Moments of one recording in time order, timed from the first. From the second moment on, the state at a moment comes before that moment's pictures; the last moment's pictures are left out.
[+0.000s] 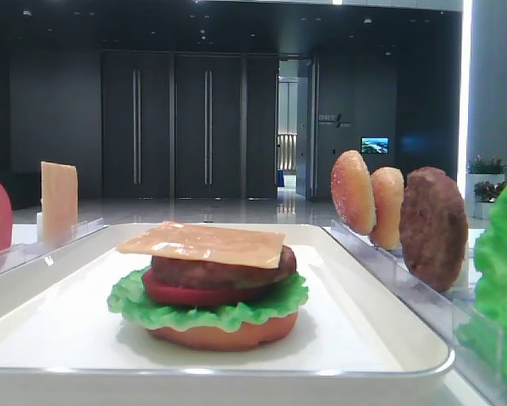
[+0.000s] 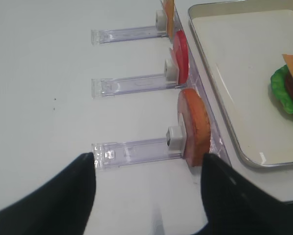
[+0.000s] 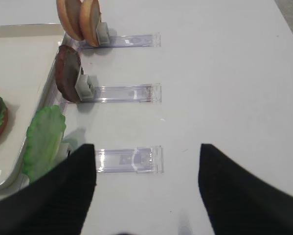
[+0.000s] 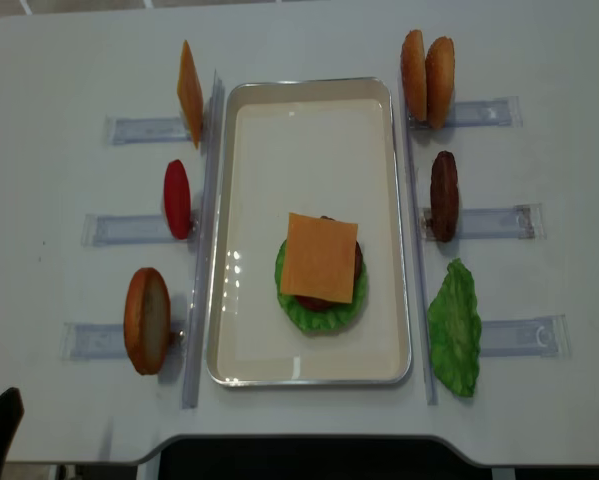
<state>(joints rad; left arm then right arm) -0.01 -0.01 -0.48 -0.04 1.12 0.09 -0.05 -0.01 -0.51 0.18 1.13 -0.10</state>
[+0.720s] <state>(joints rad) -0.01 -0.01 -0.48 -0.04 1.12 0.09 -0.05 -0.01 -0.51 0.18 1.13 -0.10</state>
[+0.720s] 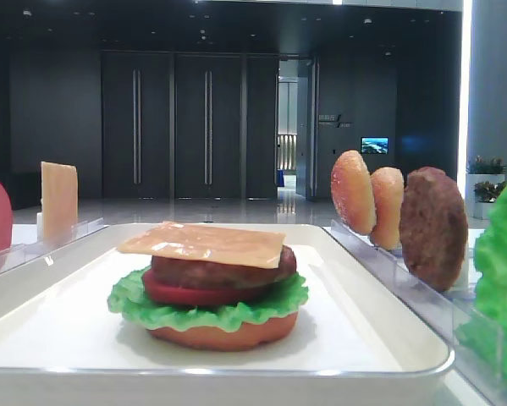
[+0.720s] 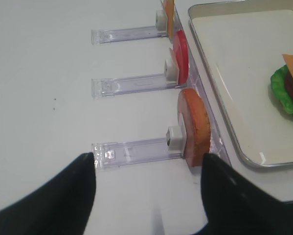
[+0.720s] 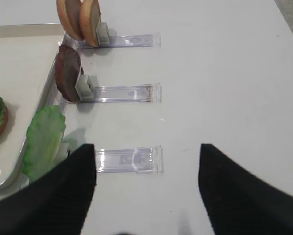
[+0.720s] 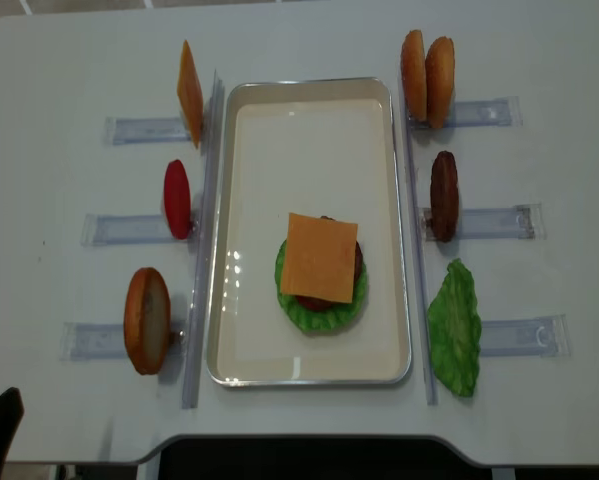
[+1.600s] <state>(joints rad) -0.01 -0.01 -0.48 -0.04 1.11 0.09 -0.05 0.57 -0.66 0.18 1.04 -0.09</state>
